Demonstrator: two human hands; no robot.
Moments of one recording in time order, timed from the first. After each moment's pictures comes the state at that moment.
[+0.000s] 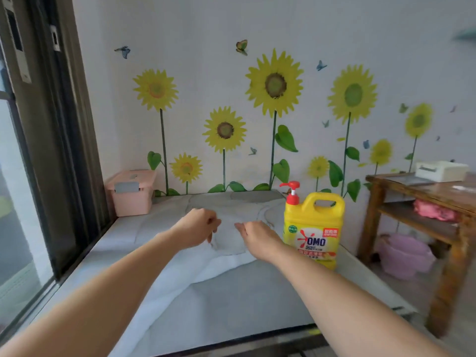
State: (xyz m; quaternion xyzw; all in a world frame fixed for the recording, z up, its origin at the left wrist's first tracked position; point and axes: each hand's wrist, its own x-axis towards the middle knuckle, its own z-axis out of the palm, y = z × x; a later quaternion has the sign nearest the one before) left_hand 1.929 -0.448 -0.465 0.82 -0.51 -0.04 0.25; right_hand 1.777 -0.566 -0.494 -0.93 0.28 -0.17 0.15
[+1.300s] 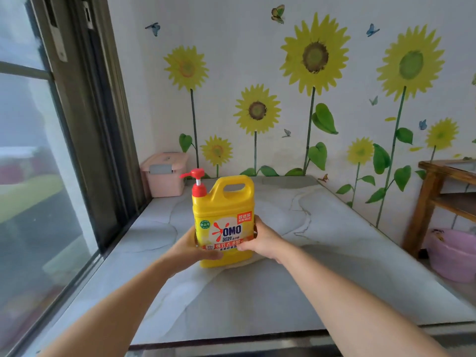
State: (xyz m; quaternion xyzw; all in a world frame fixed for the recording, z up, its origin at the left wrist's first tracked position) left_hand 1.984 -0.385 -0.561 0.71 -0.41 -0.26 0.51; right_hand 1.841 -0.563 -0.550 -0.84 0.23 -0.12 0.47
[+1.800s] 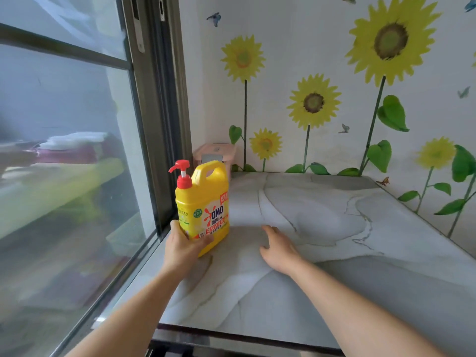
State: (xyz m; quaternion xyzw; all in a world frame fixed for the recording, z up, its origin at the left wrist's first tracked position) left_hand 2.030 -0.284 -0.587 0.81 -0.15 0.05 0.57; right_hand 1.916 -0.502 -0.590 -0.94 0.20 -0.11 0.25
